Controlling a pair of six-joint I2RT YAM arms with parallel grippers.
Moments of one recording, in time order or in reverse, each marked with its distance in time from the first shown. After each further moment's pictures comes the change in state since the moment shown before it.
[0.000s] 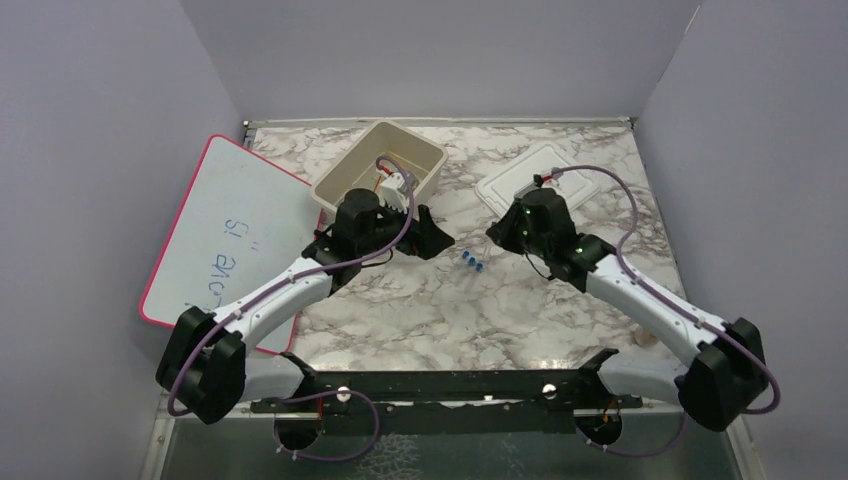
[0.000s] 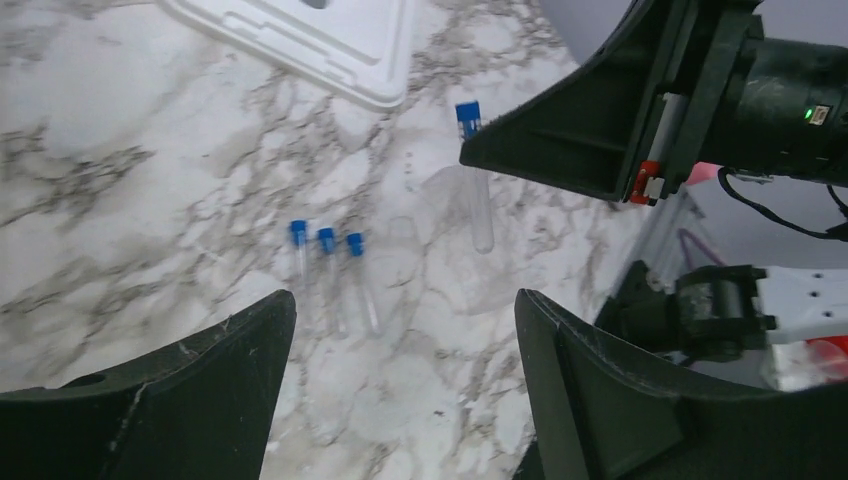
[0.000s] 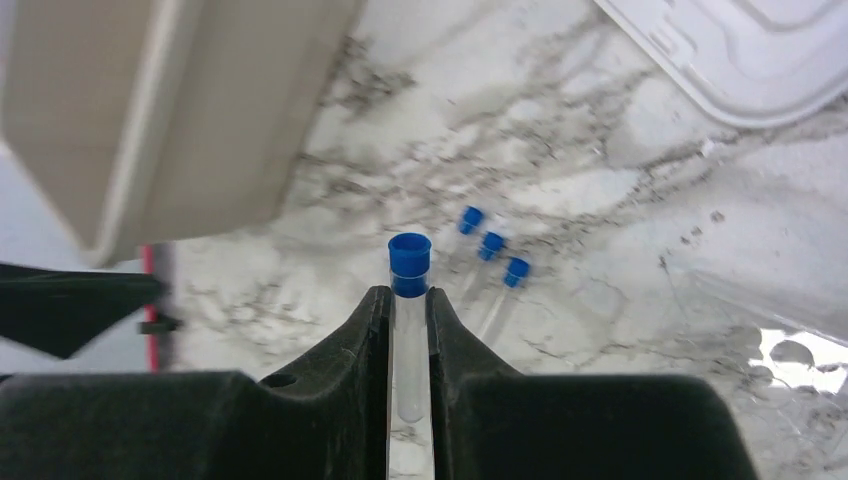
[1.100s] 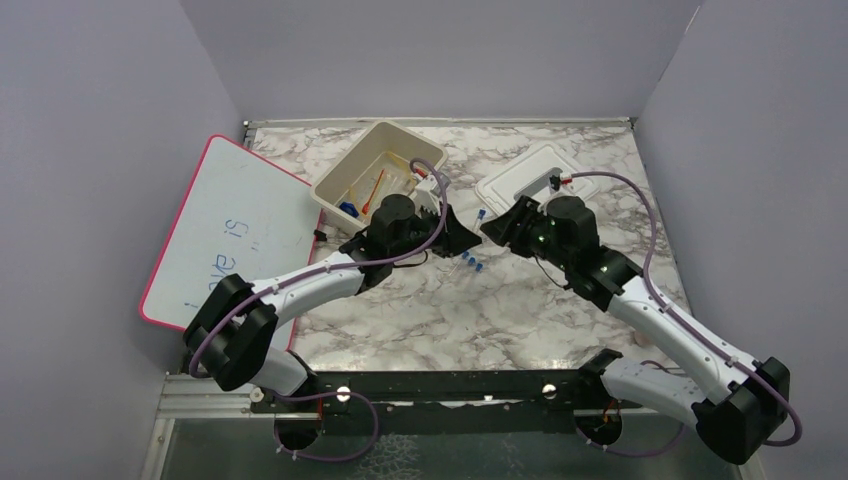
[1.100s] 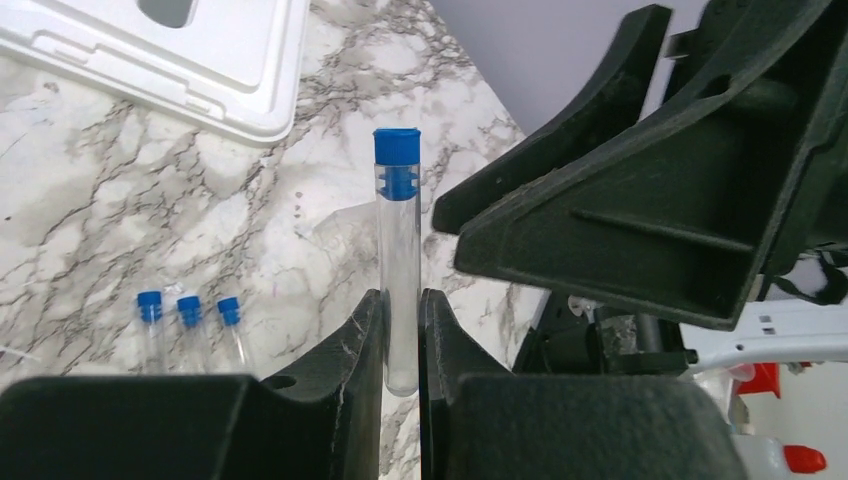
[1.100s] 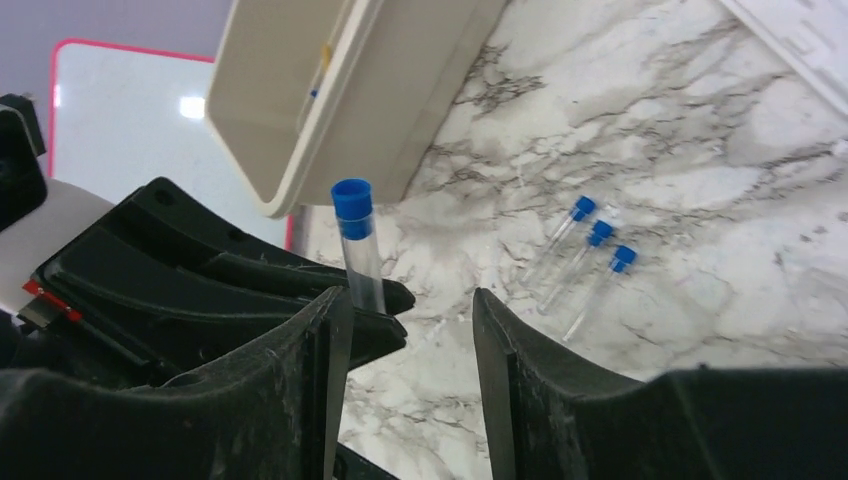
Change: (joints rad) left arm -0.185 0.199 0.048 0.312 -0.021 -0.218; right arm 0.000 -0.268 -0.069 0.130 -0.152 0.080
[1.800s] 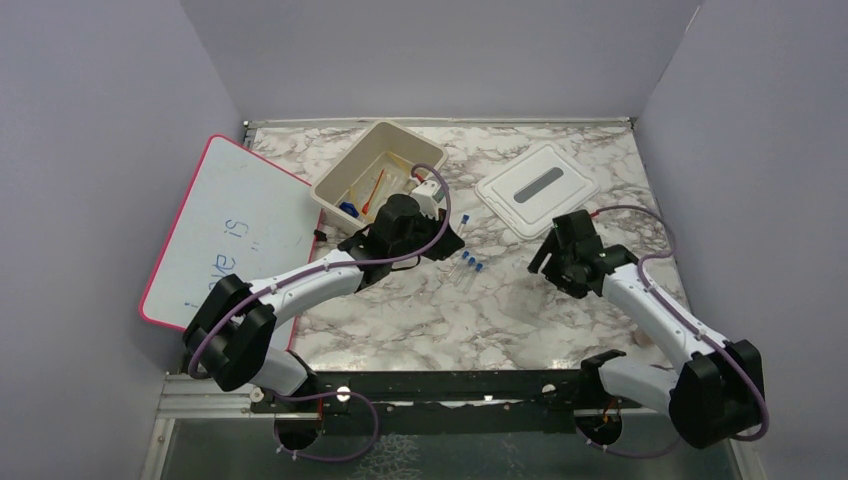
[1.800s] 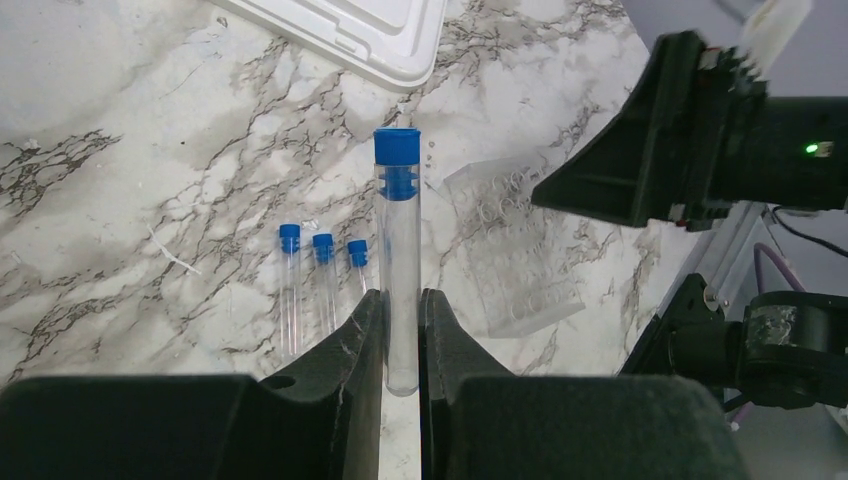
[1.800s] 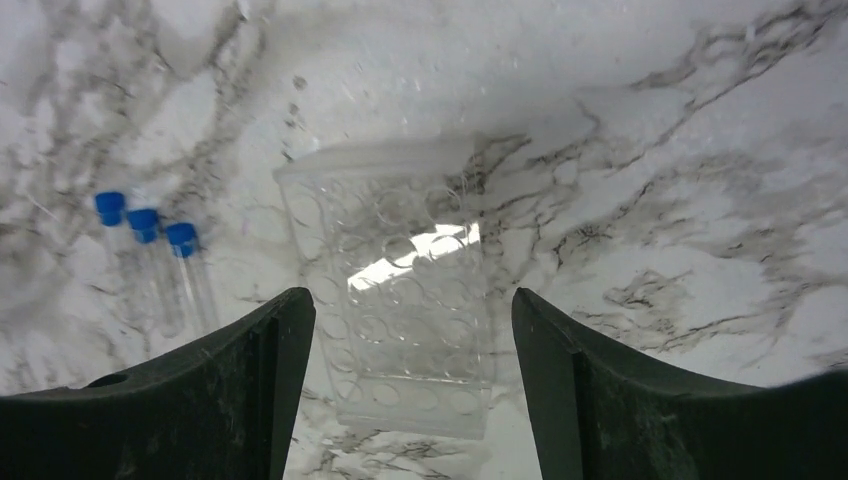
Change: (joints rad) left arm 0.008 -0.002 0.022 -0.247 -0.170 0.174; right arm -0.275 0.095 -0.071 -0.469 0.203 -0.003
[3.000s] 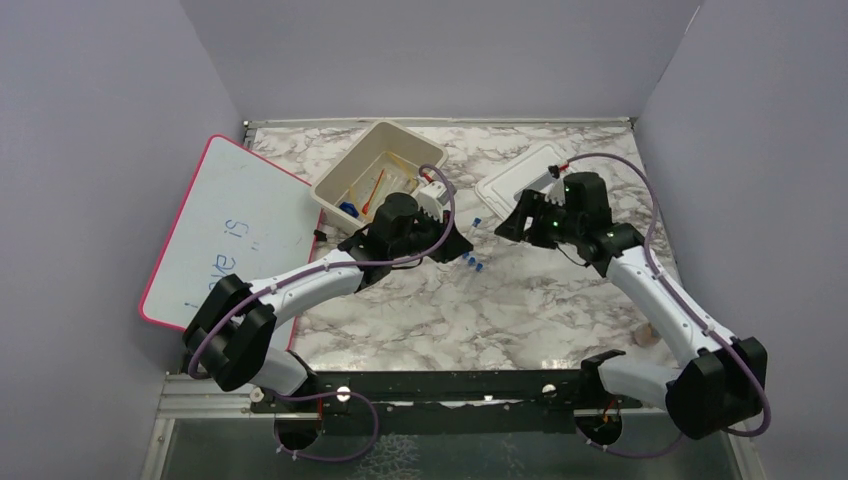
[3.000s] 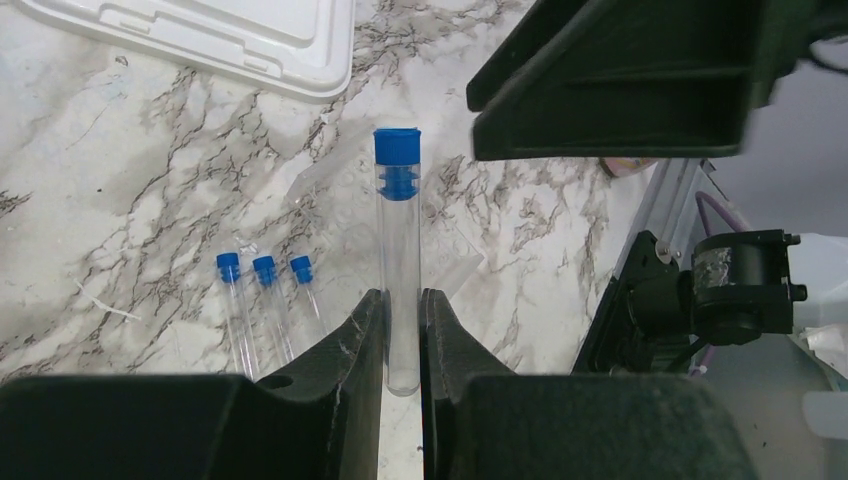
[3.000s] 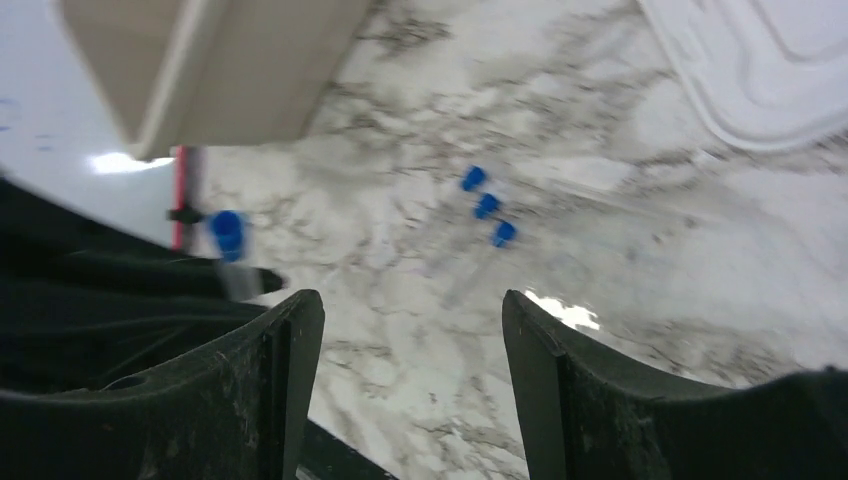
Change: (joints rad) left arm 0.000 0.000 0.000 0.067 0.150 0.042; right arm -0.006 0.084 0.151 0.234 -0.460 -0.326
